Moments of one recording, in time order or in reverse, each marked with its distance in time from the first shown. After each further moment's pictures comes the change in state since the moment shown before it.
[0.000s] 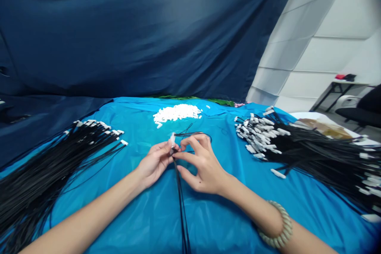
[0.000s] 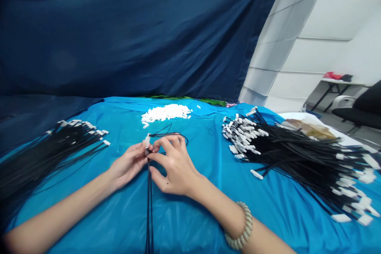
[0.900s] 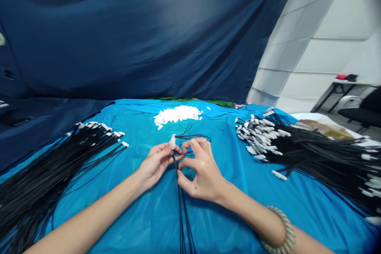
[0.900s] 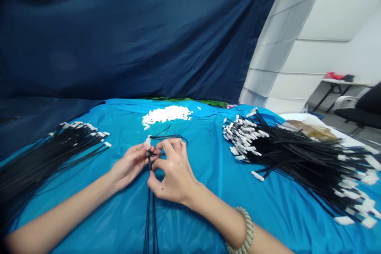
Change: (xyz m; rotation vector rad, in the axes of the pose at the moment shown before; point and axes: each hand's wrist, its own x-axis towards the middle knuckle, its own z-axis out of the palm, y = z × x) left_hand -0.003 0.000 0.000 0.048 -0.021 0.035; right_hand -0.003 -0.011 0.008 0.021 0.061 0.138
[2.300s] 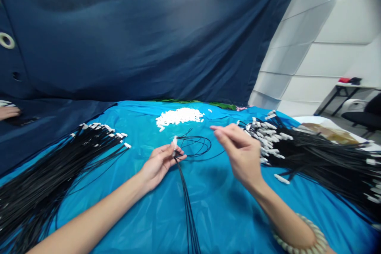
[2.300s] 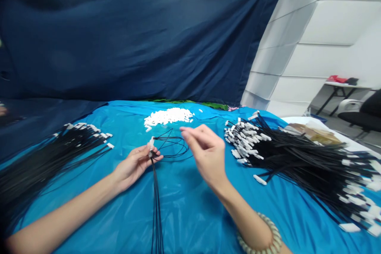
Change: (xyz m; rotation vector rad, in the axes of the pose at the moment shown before) left_hand 0.004 -0.003 -0.002 -0.034 0.023 -0.015; right_hand 0.016 0.021 -0.048 0.493 0.466 0.300
